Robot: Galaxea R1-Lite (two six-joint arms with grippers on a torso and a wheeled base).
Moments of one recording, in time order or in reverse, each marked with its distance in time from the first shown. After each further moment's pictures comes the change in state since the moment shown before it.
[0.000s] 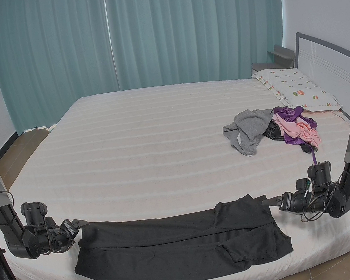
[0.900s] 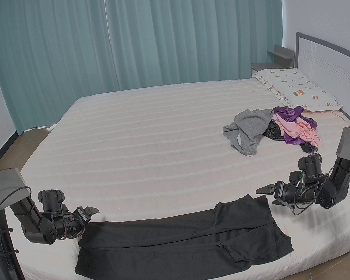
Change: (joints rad) left arm -0.096 0.141 -0.274 0.084 0.117 -0.008; right arm 0.016 0.061 -0.195 0.106 -0.013 0.153
